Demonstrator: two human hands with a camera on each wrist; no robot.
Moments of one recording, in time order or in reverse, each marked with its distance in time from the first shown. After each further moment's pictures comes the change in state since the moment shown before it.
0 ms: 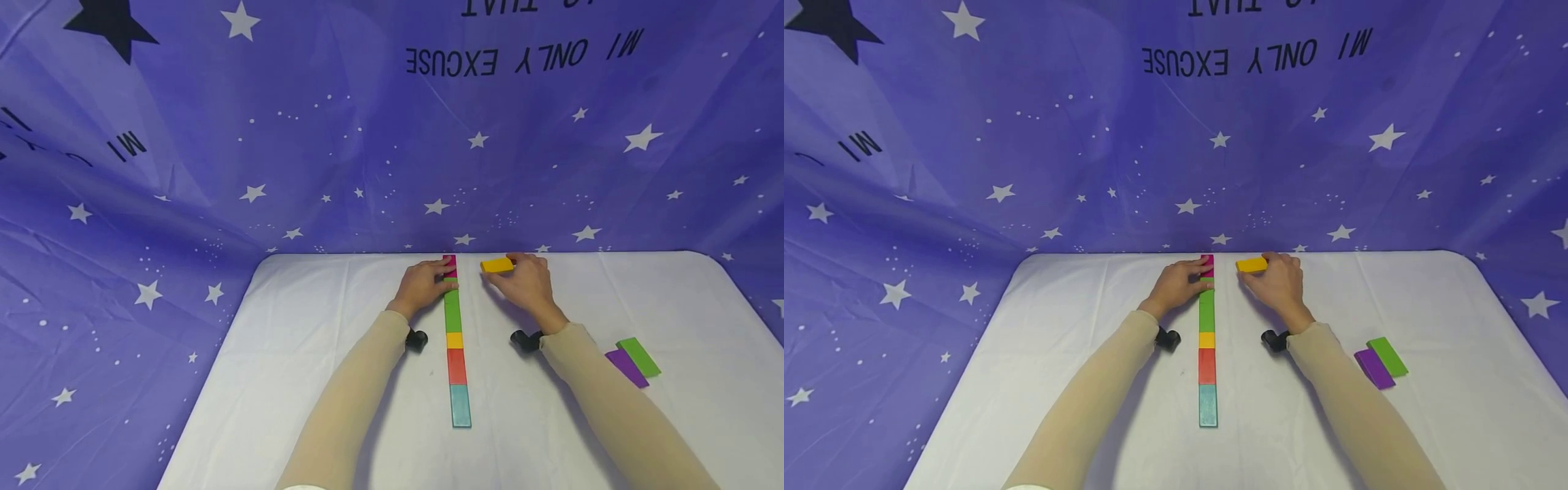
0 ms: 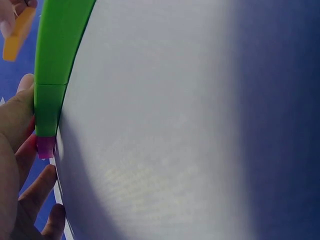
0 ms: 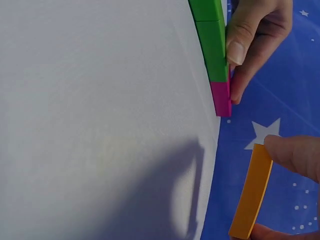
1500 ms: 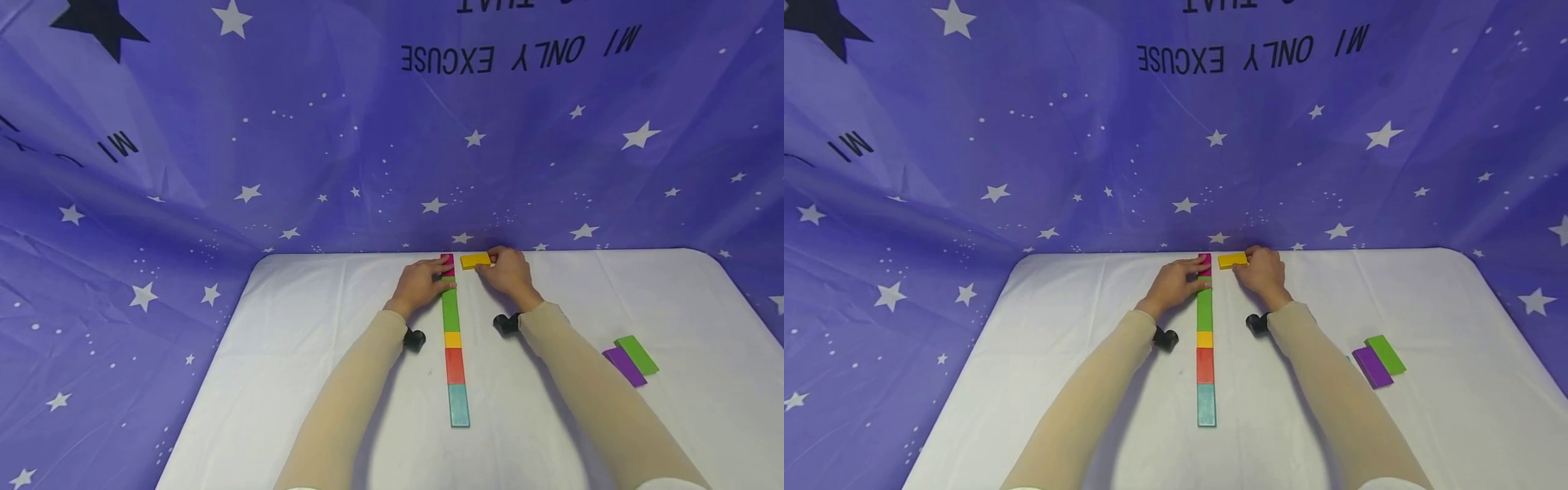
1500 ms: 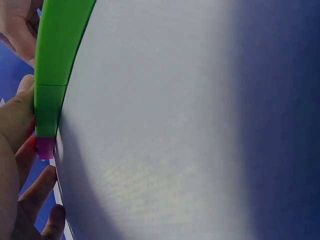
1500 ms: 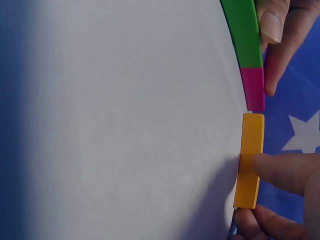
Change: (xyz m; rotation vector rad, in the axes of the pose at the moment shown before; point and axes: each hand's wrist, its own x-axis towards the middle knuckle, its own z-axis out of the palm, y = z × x) left_hand 0.000 0.003 -0.002 0.022 -0.008 -0.014; right_hand 0.036 -0.001 0.026 -0.003 -0.097 0.034
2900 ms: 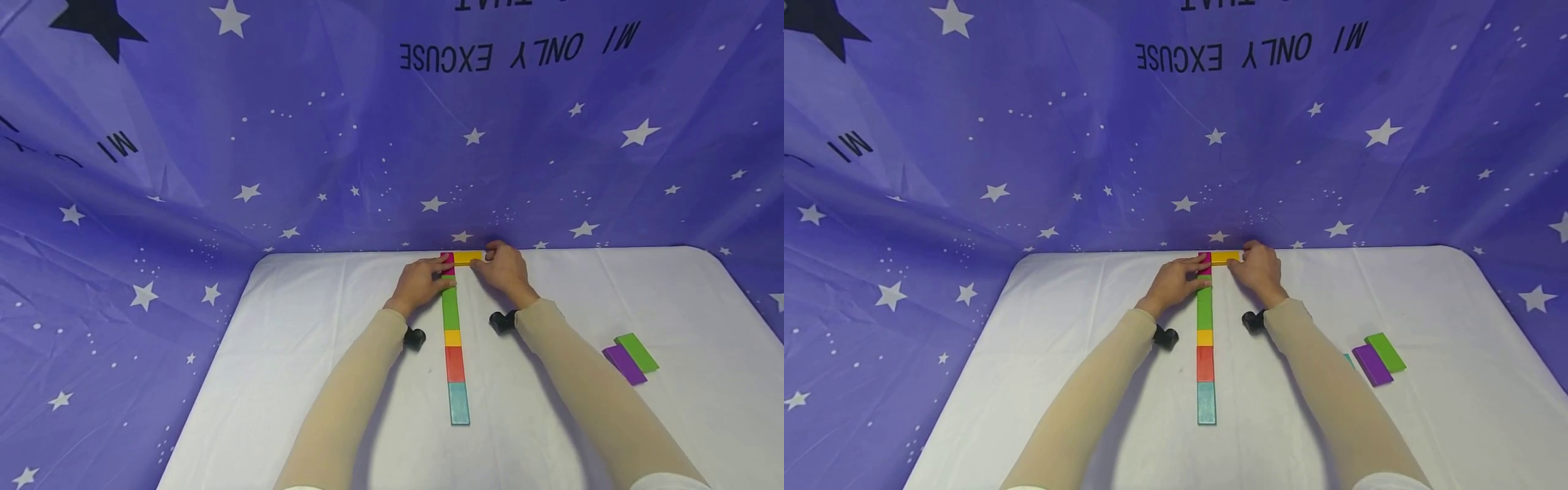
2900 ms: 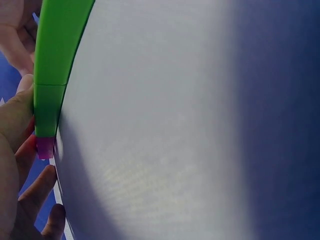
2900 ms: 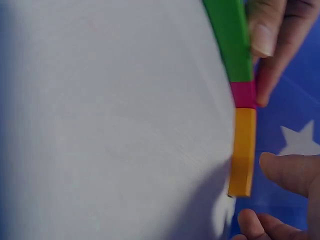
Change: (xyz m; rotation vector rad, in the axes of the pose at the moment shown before) left_hand 0.000 0.000 0.000 -0.017 0.011 0.002; right_hand 0.000 -0.009 -0.001 0.061 0.015 0.025
